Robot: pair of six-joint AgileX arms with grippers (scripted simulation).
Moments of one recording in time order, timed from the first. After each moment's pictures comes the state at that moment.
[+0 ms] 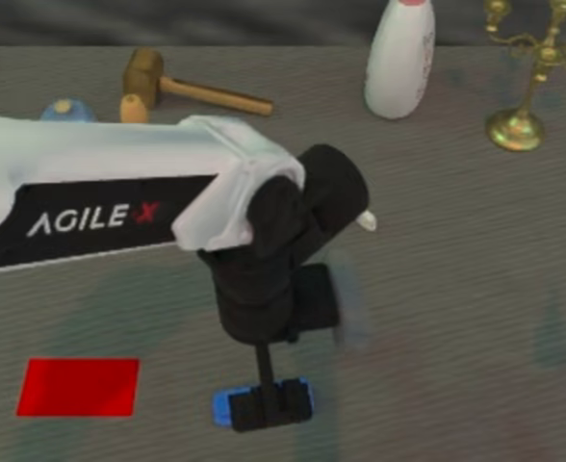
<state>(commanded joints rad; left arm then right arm) -0.82 1.89 1.26 -0.94 0.00 0.61 0.00 0.00 0.00 0.00 0.00 0.00</state>
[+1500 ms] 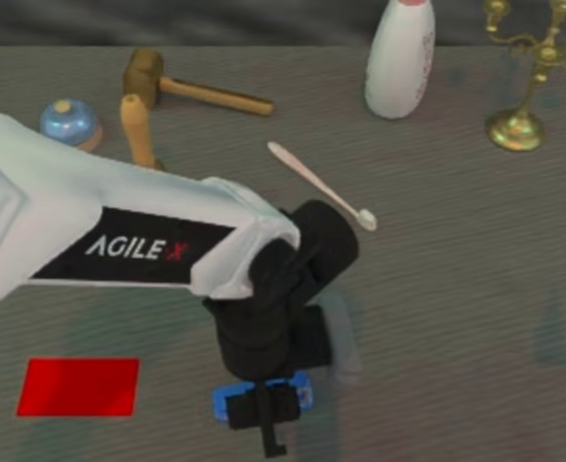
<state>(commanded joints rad) -0.82 1.98 1.14 -0.72 0.00 0.61 0.00 0.00 0.00 0.00 0.00 0.00</state>
